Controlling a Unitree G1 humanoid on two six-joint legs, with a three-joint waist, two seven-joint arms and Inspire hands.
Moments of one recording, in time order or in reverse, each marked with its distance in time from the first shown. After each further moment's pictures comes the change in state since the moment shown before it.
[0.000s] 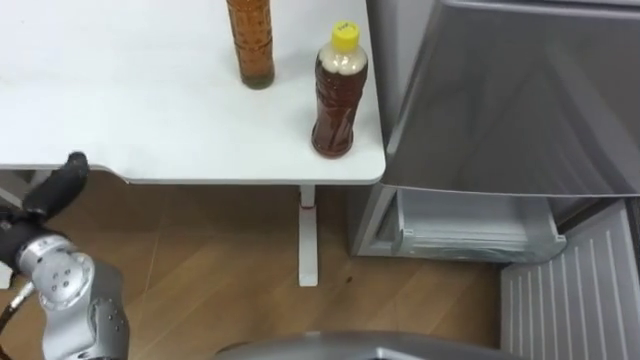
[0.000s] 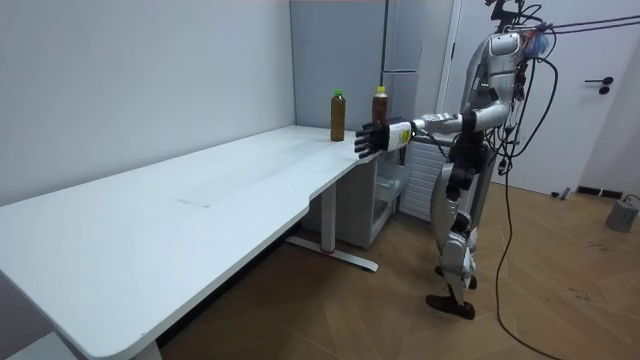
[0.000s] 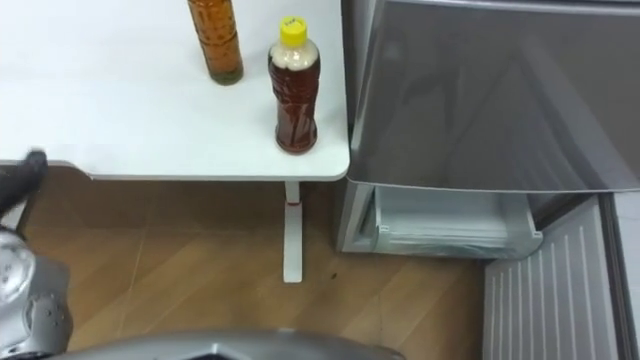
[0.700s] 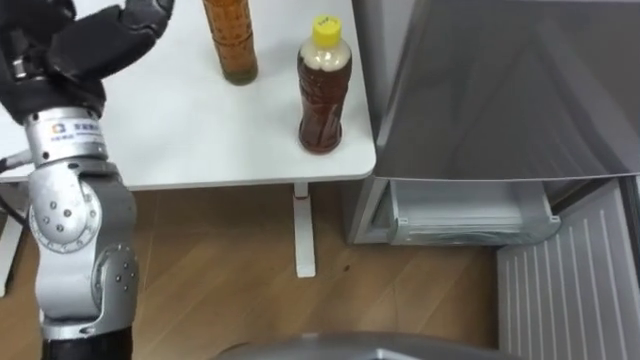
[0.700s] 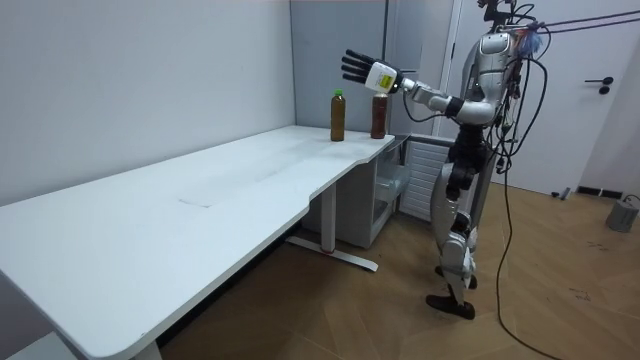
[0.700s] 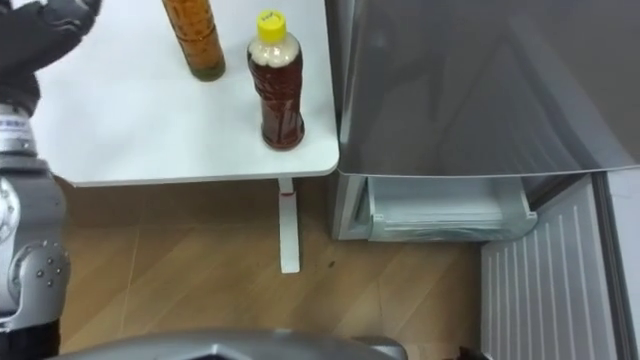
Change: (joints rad) left arm -0.134 0.046 -0.198 -0.392 0.025 0.043 -0.414; right arm -0.069 -0.002 0.028 0.029 -0.011 0.009 0.047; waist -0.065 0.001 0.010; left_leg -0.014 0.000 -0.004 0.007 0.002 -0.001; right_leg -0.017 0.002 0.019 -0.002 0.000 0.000
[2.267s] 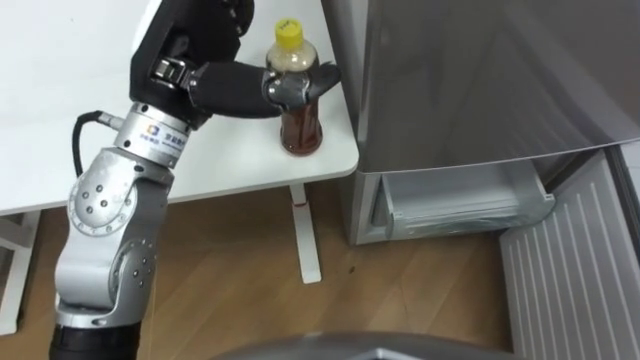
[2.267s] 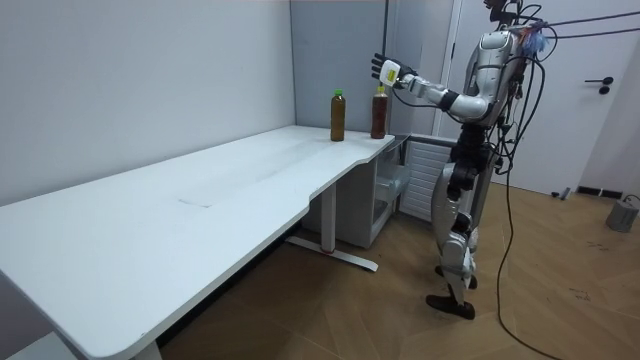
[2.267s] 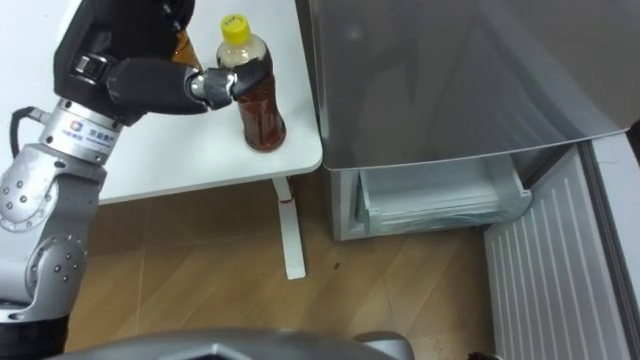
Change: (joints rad) left arm -0.002 0.039 -0.101 0.002 -0.024 0.148 -0.468; right arm -0.041 -0.043 0.003 0.038 -0.033 0.052 0.038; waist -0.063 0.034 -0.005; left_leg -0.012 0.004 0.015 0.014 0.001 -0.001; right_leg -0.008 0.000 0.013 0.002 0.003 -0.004
